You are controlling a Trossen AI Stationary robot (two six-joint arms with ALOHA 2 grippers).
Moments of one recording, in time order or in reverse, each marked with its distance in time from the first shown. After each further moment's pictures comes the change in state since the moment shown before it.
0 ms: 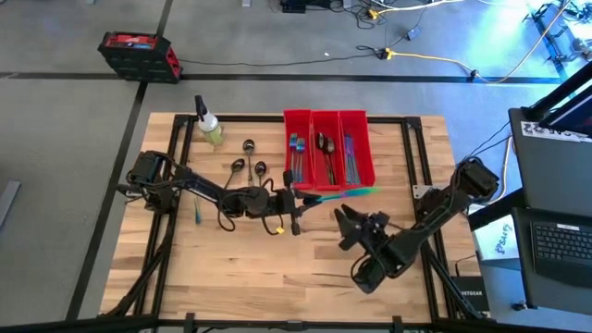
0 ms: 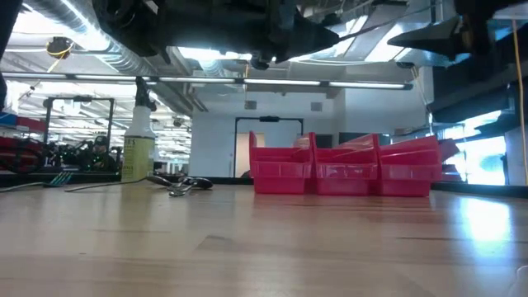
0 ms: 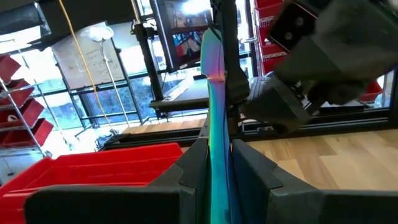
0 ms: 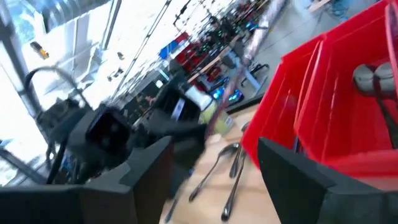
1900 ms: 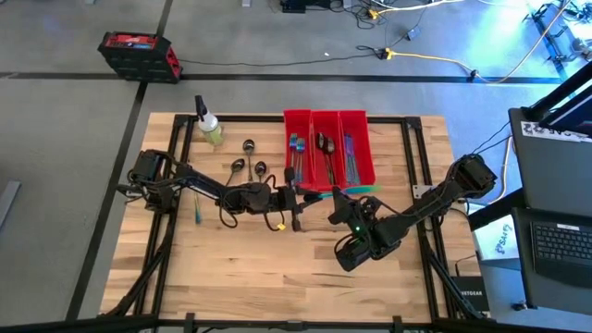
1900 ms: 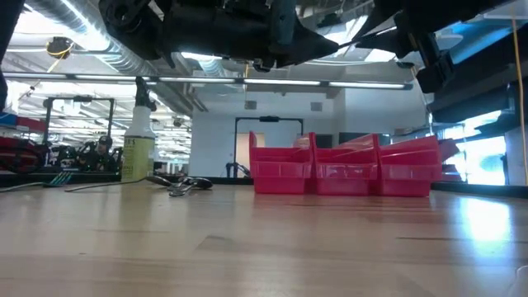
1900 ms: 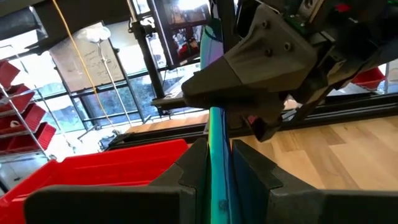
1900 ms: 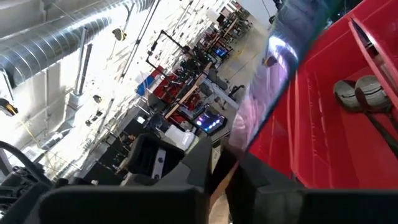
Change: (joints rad) left arm 0.035 0.000 0.000 -0.021 0.043 0.042; right arm -0.179 -0.009 0.000 0.143 -0.005 -0.024
